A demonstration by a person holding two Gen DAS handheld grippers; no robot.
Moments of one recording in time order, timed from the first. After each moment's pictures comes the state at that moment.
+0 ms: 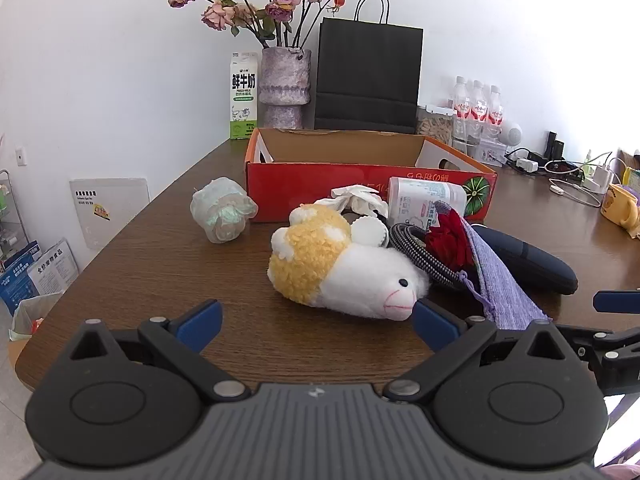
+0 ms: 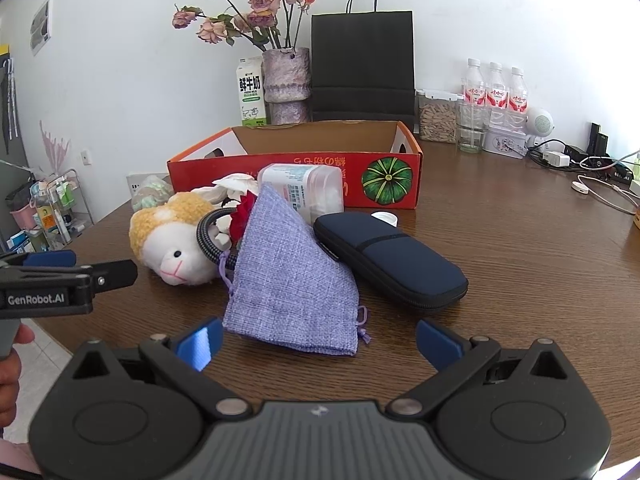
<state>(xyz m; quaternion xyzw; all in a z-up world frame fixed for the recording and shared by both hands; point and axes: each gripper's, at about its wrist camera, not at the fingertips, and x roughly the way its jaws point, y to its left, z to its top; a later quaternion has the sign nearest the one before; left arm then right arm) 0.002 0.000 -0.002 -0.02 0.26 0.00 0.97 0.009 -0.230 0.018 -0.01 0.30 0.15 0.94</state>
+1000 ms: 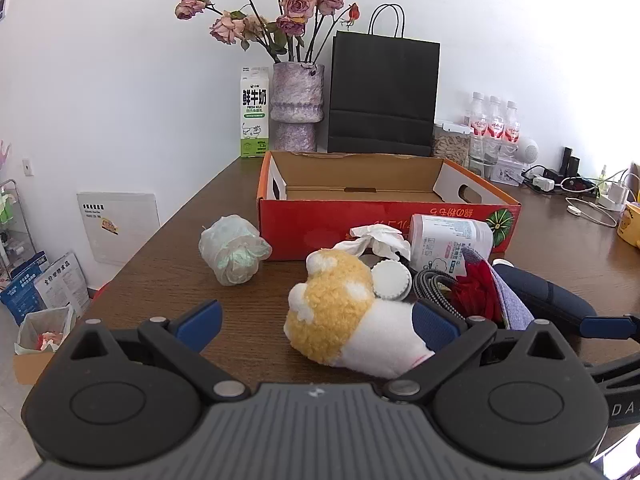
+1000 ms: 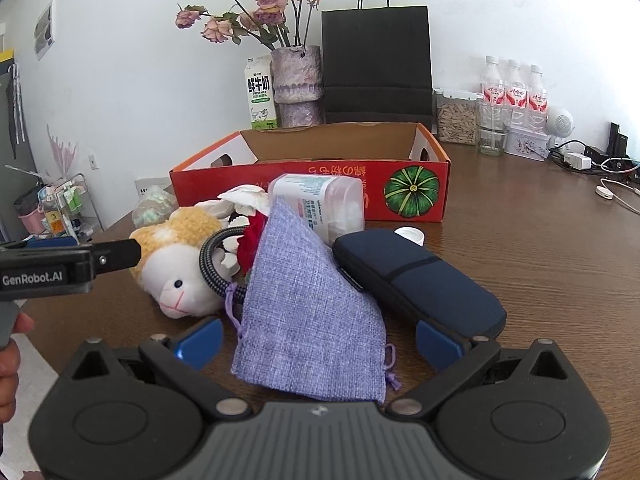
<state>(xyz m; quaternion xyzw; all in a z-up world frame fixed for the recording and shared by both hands) 0.038 0.009 0.016 -0.02 0.25 0.02 0.97 0.047 -0.213 0.016 0.00 0.30 0.17 0.94</state>
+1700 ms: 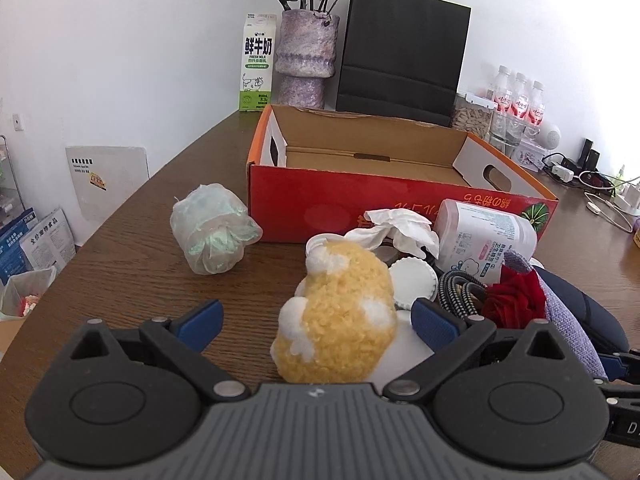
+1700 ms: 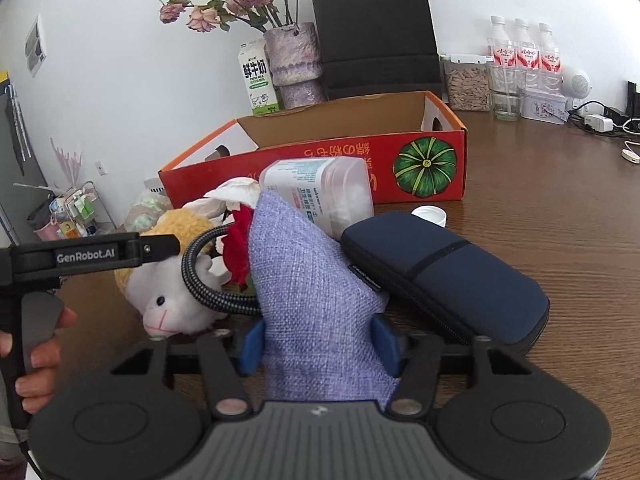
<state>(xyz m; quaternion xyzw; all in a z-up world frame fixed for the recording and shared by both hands) 0.101 0.020 -0.006 -0.06 0.31 0.02 0.95 0.084 -0.216 0.002 0.05 0.34 0.19 0.92</state>
